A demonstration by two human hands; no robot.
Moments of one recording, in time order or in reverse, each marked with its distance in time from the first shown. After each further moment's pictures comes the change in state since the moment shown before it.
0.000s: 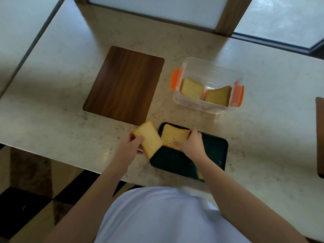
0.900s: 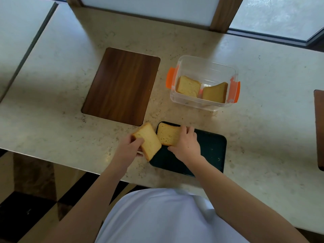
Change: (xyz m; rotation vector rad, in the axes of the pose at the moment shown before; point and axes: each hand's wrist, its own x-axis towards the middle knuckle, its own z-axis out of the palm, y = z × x) left_hand 0.001 -0.004 0.001 0.084 -0.050 -0.011; right_hand -0.009 0.004 0.015 -0.468 0.050 -0.249
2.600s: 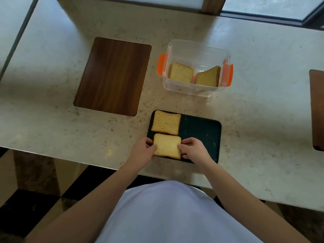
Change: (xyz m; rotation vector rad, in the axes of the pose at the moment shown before) left_hand -0.010 -0.046 0.050 0.505 -0.059 0.052; right_hand -0.055 0.054 0.000 0.895 -0.244 0.382
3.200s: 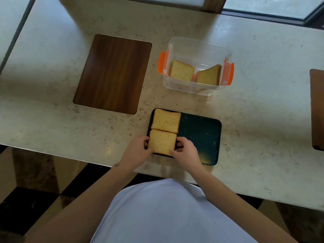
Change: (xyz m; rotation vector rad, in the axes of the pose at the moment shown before) left_hand 0.005 -0.012 -0.011 0.271 0.031 0.231; right_hand -0.003 0.017 0.032 -0.272 0.096 -0.237
